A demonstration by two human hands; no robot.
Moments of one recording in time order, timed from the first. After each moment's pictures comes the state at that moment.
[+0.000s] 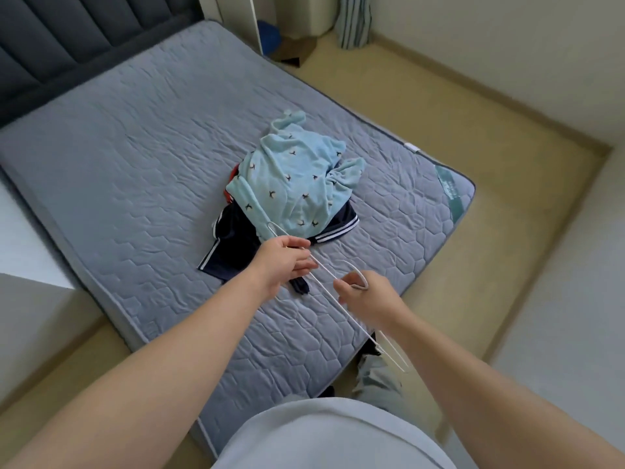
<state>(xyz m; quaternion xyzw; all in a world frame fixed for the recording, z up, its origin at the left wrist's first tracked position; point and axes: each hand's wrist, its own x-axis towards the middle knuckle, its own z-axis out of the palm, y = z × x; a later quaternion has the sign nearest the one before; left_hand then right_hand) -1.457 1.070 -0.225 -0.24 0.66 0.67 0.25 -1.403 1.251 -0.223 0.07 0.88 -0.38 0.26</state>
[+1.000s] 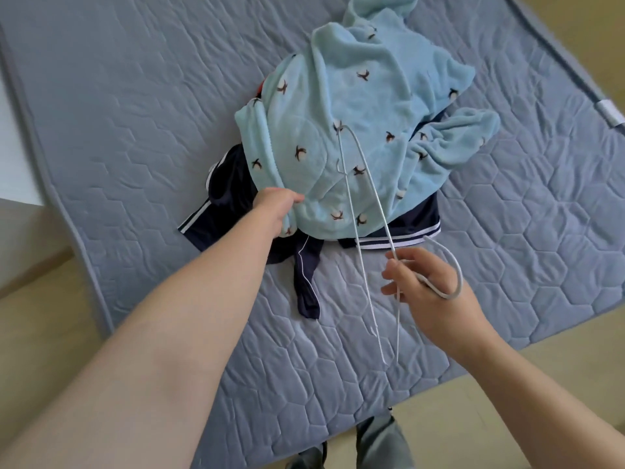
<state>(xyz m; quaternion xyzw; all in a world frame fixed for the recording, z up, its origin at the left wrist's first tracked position) -1.756 1.010 -0.582 -0.54 0.62 0.55 0.14 -1.689 1.289 -0.485 0.02 0.79 -0.52 0.31</state>
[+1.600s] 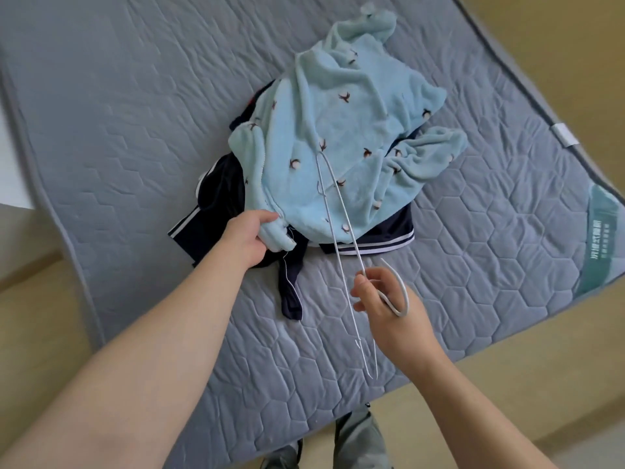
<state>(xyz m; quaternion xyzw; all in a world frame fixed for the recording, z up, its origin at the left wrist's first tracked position) -1.716 1.022 -0.541 -0.57 0.41 0.71 0.06 -1.666 1.289 -0.469 0.06 0.79 -0.53 0.31</state>
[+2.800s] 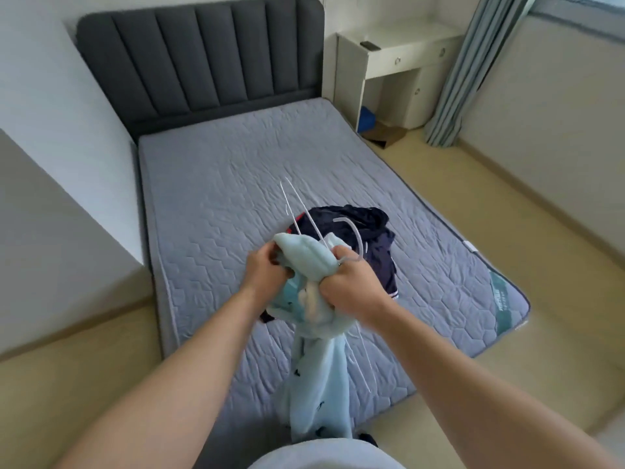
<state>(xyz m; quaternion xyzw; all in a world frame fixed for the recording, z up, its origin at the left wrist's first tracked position) -1.427 0.999 -0.161 -0.27 0.78 0.57 -0.07 -1.450 1.169 -0.105 -0.13 0.83 -0.50 0.22</state>
